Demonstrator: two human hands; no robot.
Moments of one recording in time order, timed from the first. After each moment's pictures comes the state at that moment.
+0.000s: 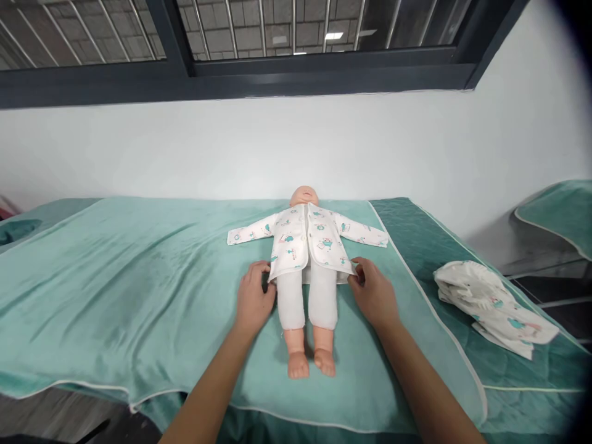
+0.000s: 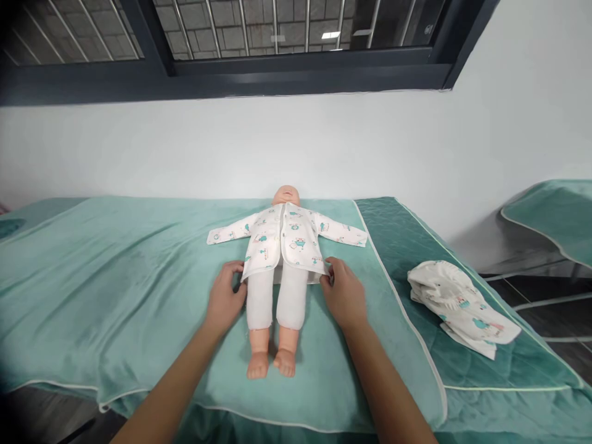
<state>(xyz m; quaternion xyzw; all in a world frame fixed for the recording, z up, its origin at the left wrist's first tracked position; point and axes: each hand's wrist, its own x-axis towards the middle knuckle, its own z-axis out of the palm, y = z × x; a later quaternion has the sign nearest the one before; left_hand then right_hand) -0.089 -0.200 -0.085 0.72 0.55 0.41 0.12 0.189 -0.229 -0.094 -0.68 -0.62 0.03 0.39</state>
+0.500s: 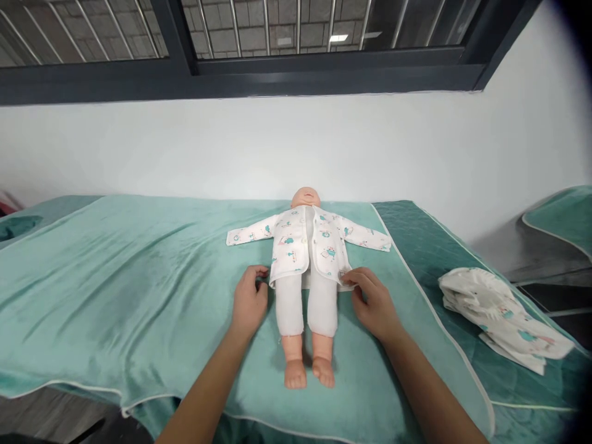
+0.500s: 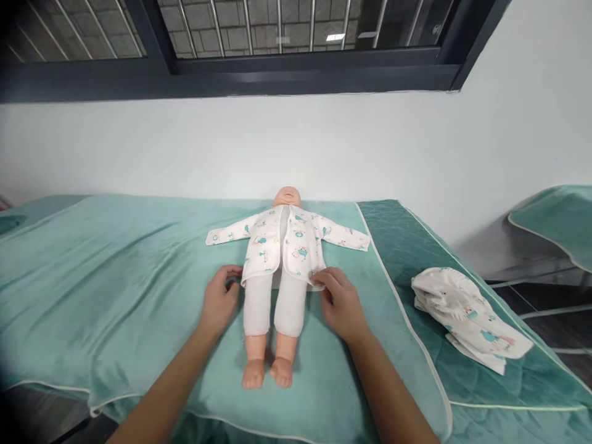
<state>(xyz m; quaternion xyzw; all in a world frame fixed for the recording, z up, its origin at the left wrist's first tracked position) -0.092 -0.193 -0.091 0.66 0.57 0.45 0.21 0.193 -0.232 -0.094 -0.44 -0.74 0.10 0.50</state>
